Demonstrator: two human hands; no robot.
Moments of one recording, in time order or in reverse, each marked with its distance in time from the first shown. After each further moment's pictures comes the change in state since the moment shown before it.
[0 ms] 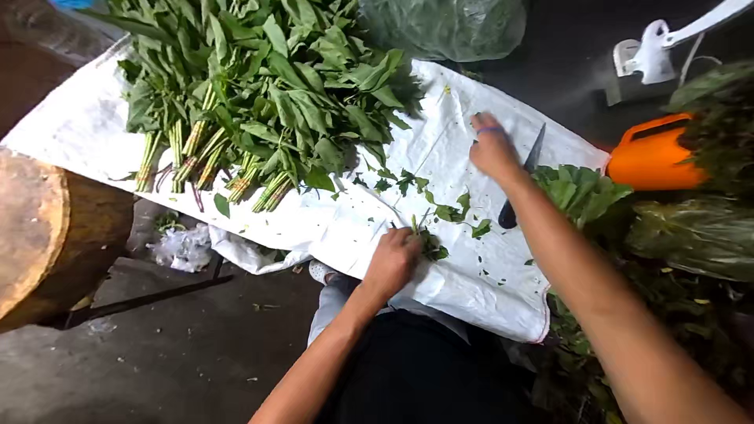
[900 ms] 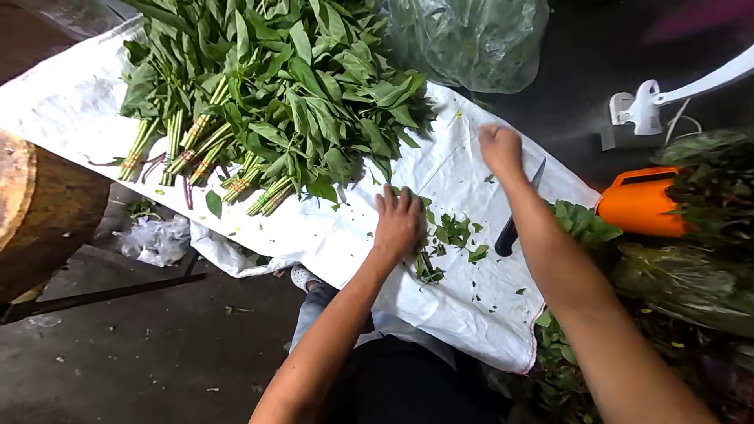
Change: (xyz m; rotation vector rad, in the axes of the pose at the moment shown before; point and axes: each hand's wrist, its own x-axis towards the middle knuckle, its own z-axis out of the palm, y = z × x) left_hand 0.096 -0.038 0.016 0.234 0.111 -0.137; right_hand 0.048 -0.020 -0.023 0.175 0.082 0.149
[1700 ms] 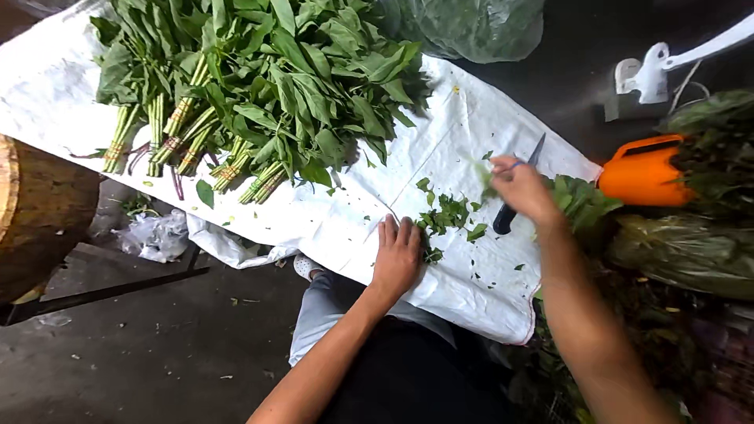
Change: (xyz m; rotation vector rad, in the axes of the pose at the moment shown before) left_hand -0.095 0.031 0.011 -0.070 -0.087 0.011; right_hand -0.118 0.052 -0.024 0.036 -0.165 0.012
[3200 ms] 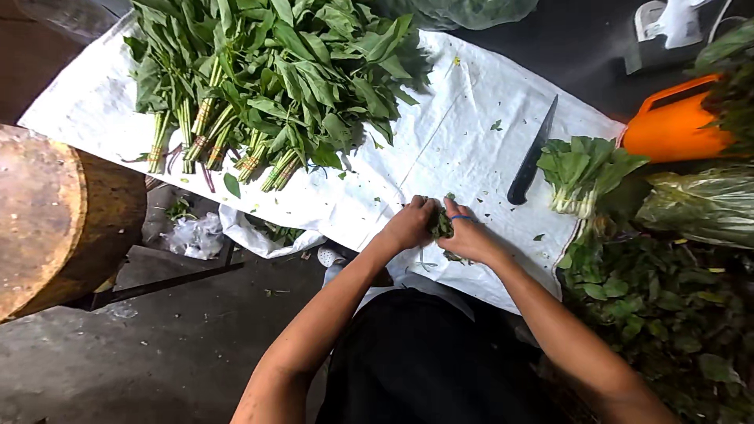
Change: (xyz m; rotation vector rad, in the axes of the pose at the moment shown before) left_hand 0.038 -0.012 -0.039 -0.161 -0.474 0.078; right_hand -0.108 -0.034 0.123 0.044 -0.416 0.110
